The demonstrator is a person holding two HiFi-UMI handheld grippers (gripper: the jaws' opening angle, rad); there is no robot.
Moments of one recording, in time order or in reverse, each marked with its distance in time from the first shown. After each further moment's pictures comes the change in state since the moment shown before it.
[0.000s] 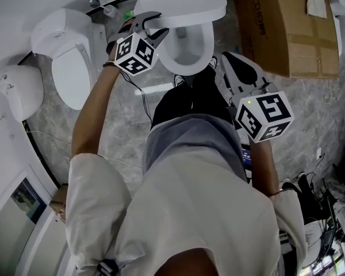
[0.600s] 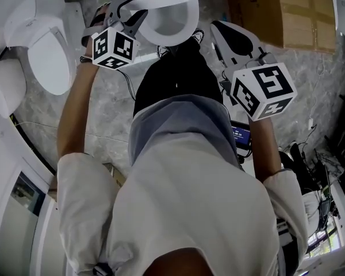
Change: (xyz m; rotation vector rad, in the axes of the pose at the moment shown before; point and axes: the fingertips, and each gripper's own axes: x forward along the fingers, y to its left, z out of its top) left arm -0.004 -0.039 -0.011 0.055 -0.001 0.059; right arm 0.009 -0.015 -0.025 -0.035 0.082 0.001
